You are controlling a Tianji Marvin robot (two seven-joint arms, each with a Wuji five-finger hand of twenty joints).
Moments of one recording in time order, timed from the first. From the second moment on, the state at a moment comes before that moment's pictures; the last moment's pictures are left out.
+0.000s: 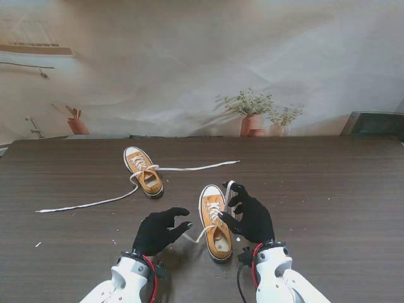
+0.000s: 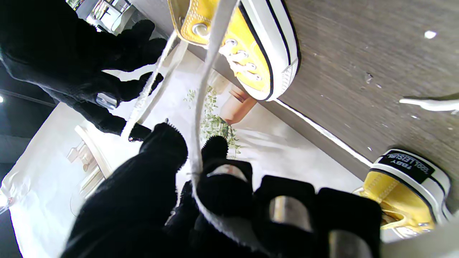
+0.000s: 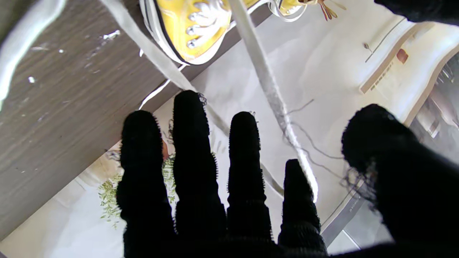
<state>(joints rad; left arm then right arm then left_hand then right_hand) 1.85 -1.17 -1.09 -1.70 0.66 -0.17 0.49 -1.77 -1.21 1.03 -1.60 -0.63 -0.10 -0.63 0.92 -0.37 0.39 -0.05 0.81 0.20 0.41 0.27 1.32 0.10 1.27 0.70 1.24 0.26 1.68 0.62 1.06 0.40 1.83 0.83 0.32 -0.61 1.11 -0.14 0.20 -0.11 0.74 0.19 0.80 0.07 0.81 0.40 0.99 0.22 0.55 0.37 0.60 0.42 1.11 0.39</state>
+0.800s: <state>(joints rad) 1.84 -1.17 -1.12 -1.70 0.67 -0.17 0.48 -1.81 -1.28 1.05 -1.73 0.06 -0.15 -0.45 0.95 -0.37 0.33 -0.05 0.81 0.20 0.44 0.27 1.32 0.10 1.27 0.70 1.24 0.26 1.68 0.62 1.06 0.40 1.83 0.83 0.51 -0.74 1.24 -0.26 0.53 -0.04 0.75 0.24 1.09 0.05 0.82 0.36 1.09 0.19 0.59 0.39 0.59 0.38 1.19 0.35</state>
